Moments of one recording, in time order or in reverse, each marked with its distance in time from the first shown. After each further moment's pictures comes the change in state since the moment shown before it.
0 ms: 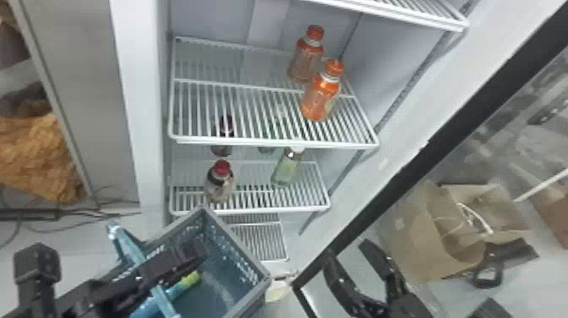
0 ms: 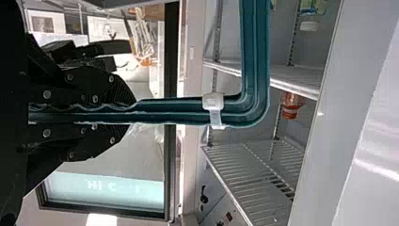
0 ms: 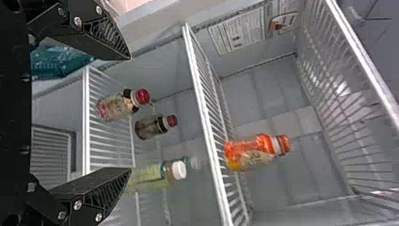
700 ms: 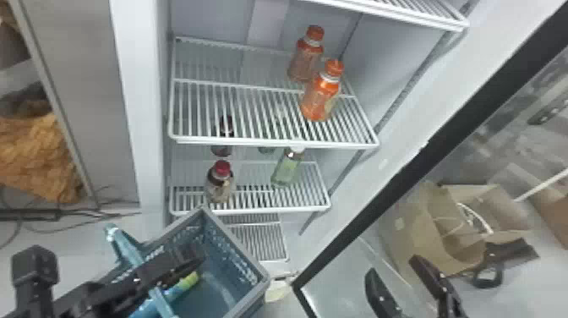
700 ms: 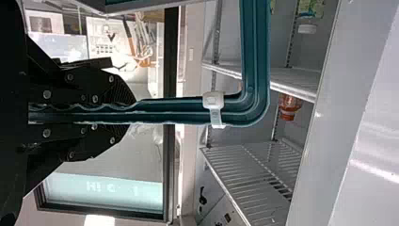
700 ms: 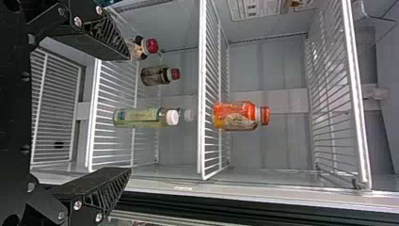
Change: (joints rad) left arm 0.006 0.002 0.005 0.000 0.000 0.001 0.000; right arm 0.108 0.103 -0.158 -0.053 0.139 -0.079 -0.013
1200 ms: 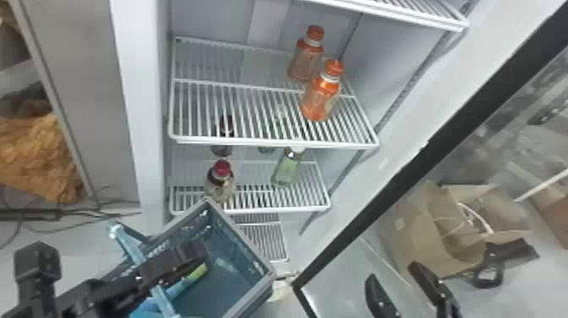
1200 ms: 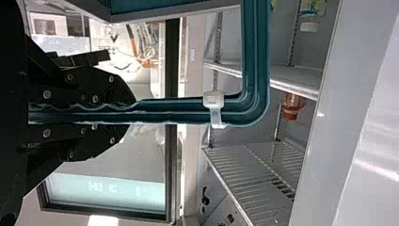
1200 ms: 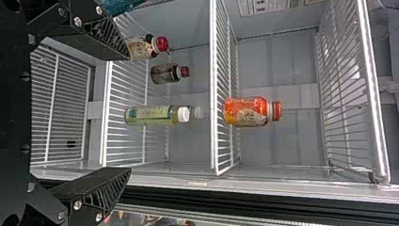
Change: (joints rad) left arm -0.012 0.005 -0.007 0.000 -0.003 0.004 0.000; right arm -0.004 -0.005 0.001 0.035 -0.012 -0.001 0.002
